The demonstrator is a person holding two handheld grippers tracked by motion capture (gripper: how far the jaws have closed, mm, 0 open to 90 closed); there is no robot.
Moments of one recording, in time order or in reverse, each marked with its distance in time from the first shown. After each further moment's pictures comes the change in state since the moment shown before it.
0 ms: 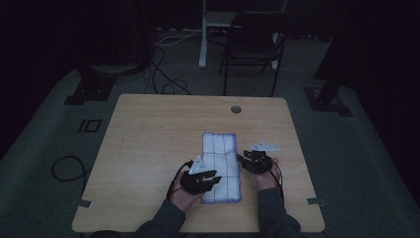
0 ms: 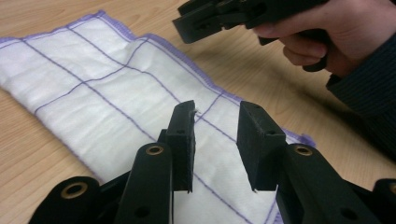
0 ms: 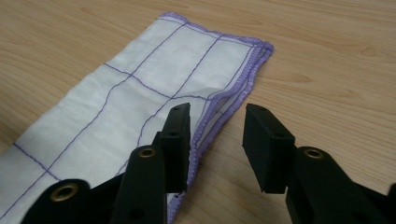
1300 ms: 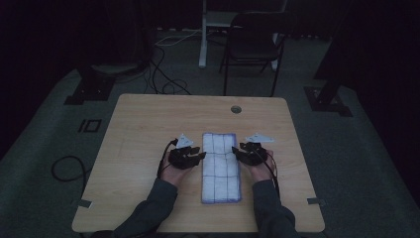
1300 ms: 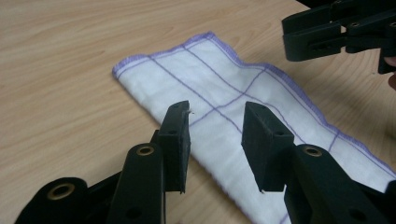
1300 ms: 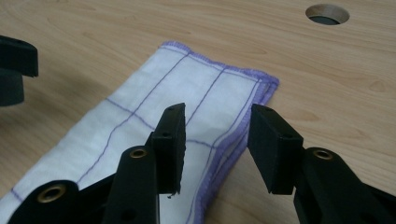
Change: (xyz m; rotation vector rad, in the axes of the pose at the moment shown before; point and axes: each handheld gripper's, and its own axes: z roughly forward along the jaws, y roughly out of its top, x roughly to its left) left arm 0.080 0.019 0.003 -0.024 0.145 -0.090; right arm 0.003 0.026 0.015 -0.022 0.003 0.004
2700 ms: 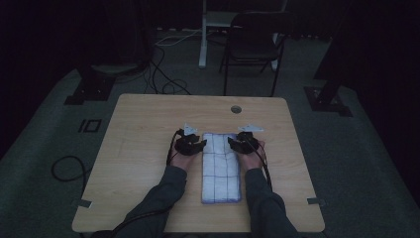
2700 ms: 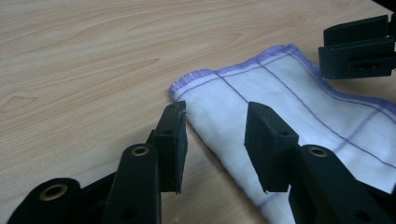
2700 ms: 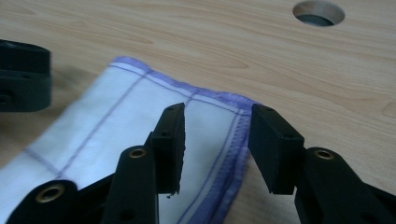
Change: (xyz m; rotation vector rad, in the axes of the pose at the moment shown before) left arm 0.038 0.011 0.061 0.016 0.150 -0.091; right arm -0.017 0.016 0.061 0.029 -0.080 0.040
